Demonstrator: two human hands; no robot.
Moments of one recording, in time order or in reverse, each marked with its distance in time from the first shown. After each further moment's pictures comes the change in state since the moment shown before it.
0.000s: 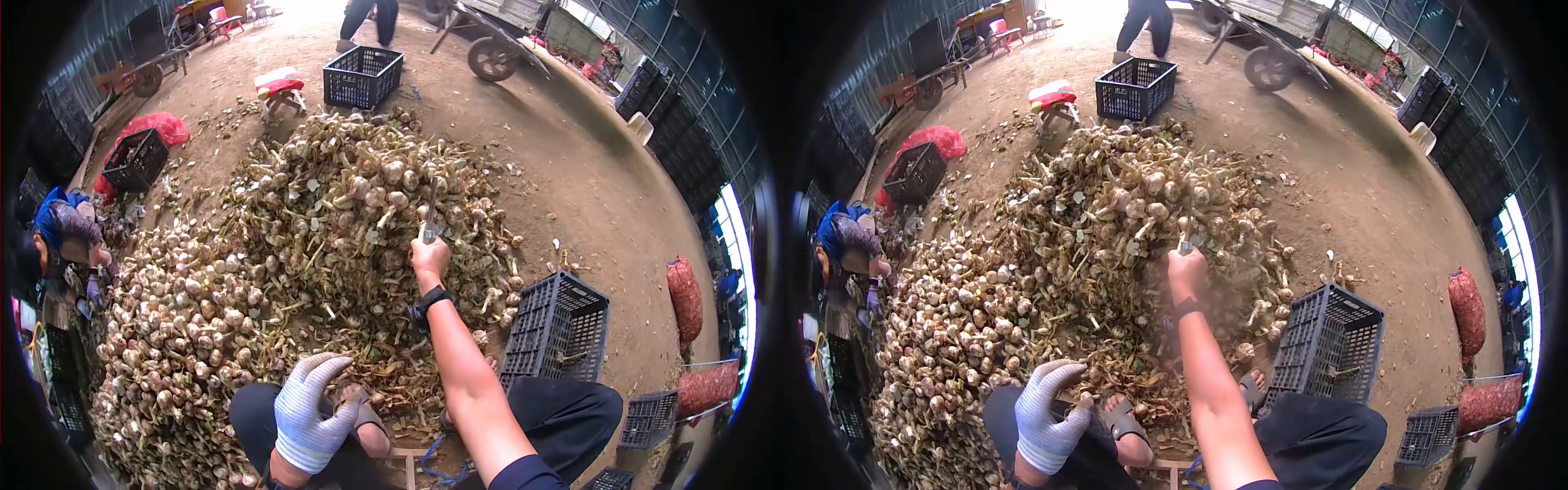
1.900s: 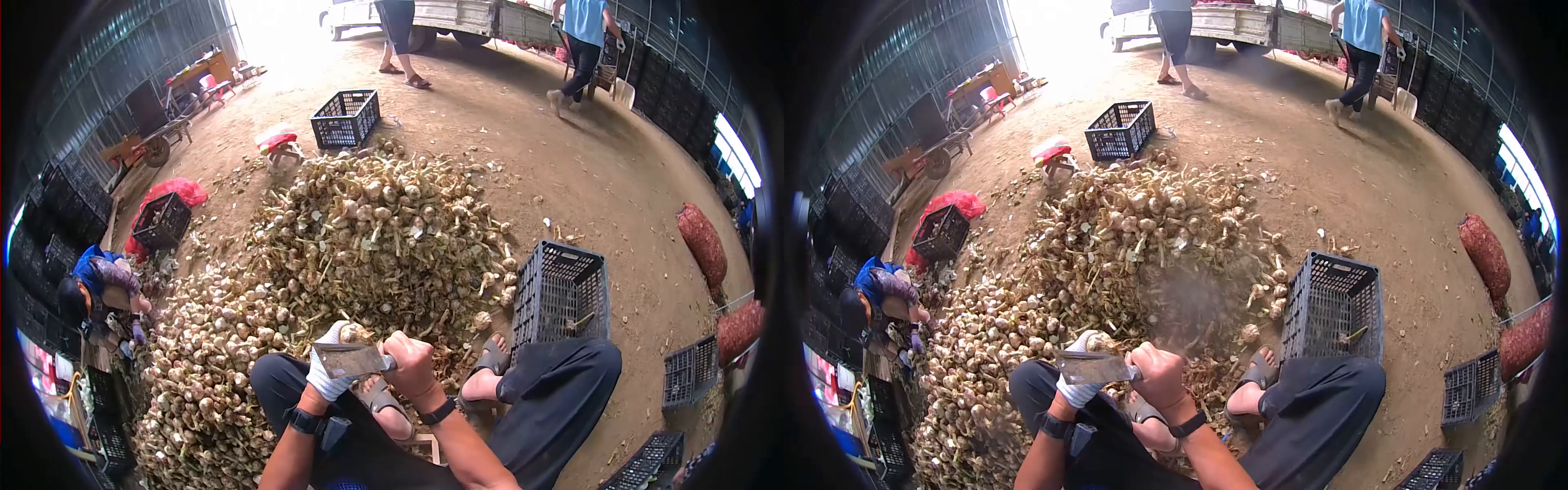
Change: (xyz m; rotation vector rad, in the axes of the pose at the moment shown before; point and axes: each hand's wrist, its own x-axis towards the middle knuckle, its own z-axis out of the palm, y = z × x) left_hand -0.017 -0.040 0.041 -0.289 -0.280 0.047; right_hand -0.254 -0.030 -0.167 0.190 -0.098 -0.911
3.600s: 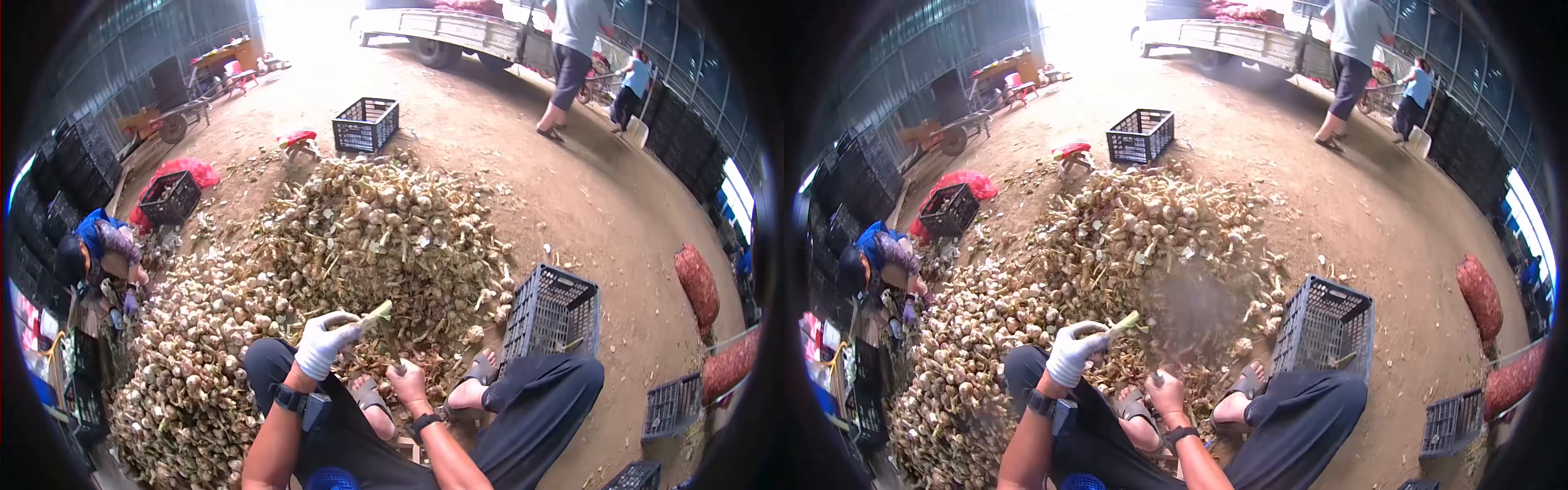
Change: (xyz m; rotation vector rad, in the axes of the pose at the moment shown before) left_hand 0.005 0.028 -0.017 -0.381 0.128 -0.365; right_hand -0.123 0.069 0.051 0.190 -0.083 0.745
